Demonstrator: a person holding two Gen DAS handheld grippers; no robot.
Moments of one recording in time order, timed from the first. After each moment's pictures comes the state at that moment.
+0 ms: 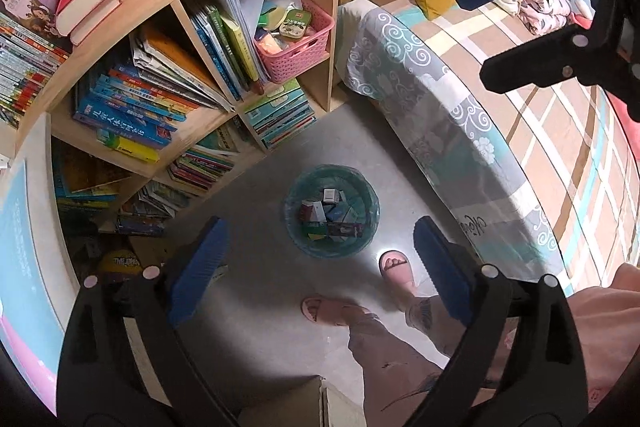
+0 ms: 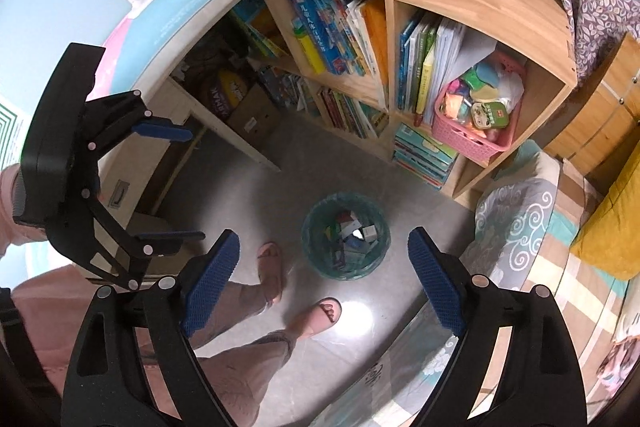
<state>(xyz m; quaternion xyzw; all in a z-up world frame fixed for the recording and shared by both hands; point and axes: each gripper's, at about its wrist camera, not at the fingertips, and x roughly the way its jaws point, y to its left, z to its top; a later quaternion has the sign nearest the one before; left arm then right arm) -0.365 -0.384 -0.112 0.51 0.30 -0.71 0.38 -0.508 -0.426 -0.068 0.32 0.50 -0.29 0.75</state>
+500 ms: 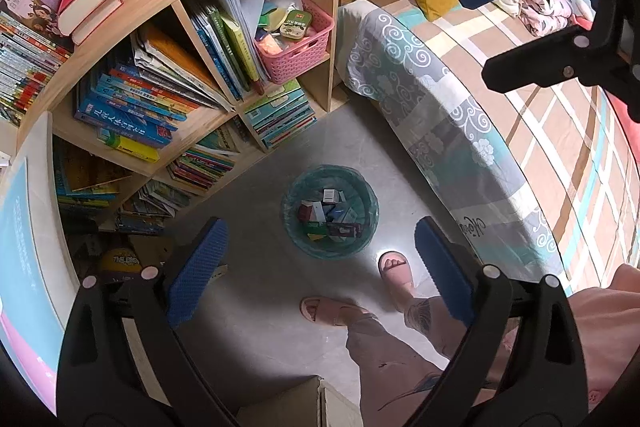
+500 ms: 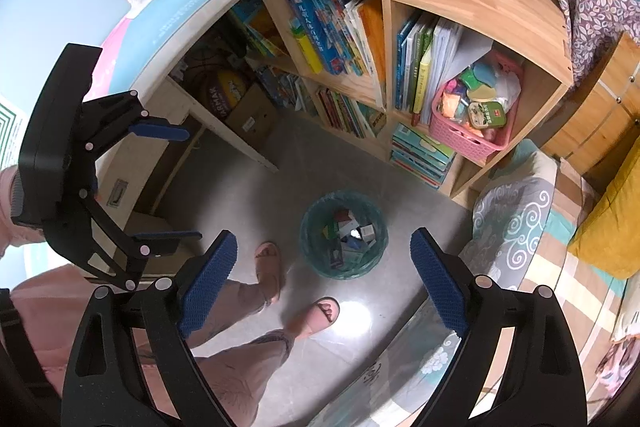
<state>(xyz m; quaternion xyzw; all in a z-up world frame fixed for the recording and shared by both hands) -0.366 -0.382 -0.111 0.51 0.30 -0.70 0.39 -0.511 -0.423 -0.067 0.32 0.50 -0.30 0.75</state>
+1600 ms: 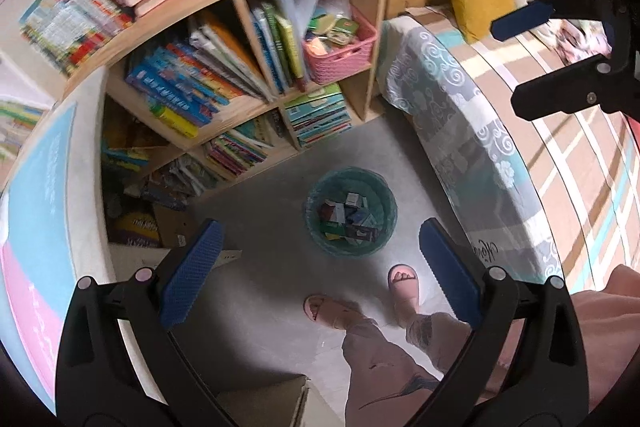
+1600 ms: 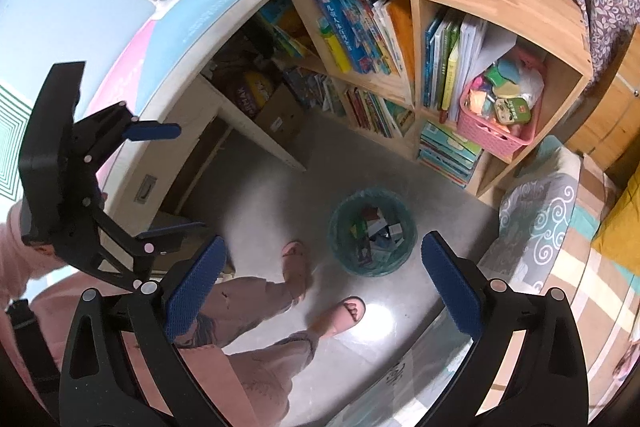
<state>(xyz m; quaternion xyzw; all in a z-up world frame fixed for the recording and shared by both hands) -0.352 -0.339 -0.090 0.48 0.31 -0.66 0.49 -0.507 -0.398 -0.063 0.34 0.48 -0.26 0.77</state>
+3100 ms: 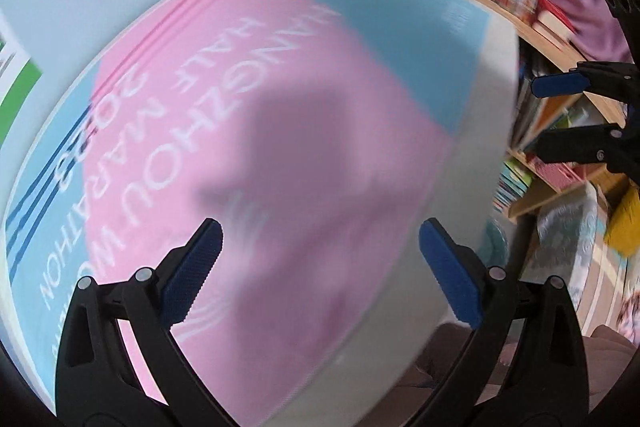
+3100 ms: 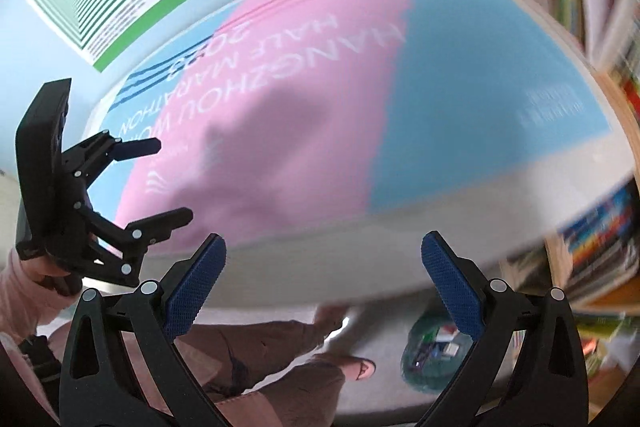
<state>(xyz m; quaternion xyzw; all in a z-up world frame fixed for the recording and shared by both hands) -0.033 -0.098 -0.066 0.23 0.49 -0.35 0.76 -0.095 -0.275 -0.047 0.14 0.55 0.05 0.83</state>
